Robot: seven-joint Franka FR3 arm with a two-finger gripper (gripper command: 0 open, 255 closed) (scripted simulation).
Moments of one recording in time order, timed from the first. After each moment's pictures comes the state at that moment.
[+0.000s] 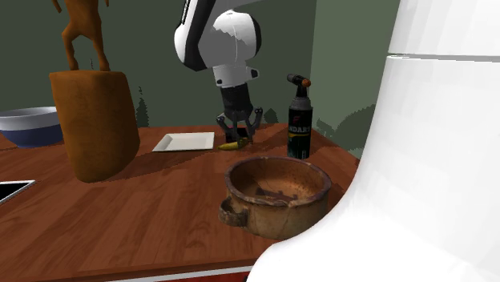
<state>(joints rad) 0.19 -0.09 0.54 -2.03 -0.15 1.93 0.27</state>
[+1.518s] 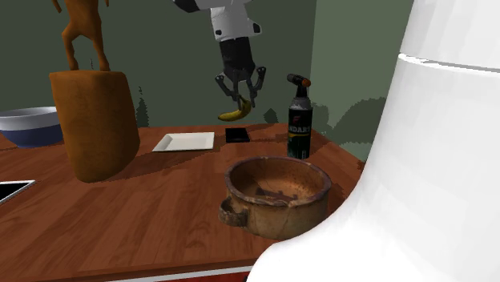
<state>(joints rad) 0.19 -0.16 0.52 -1.82 -0.11 1.66 0.20</state>
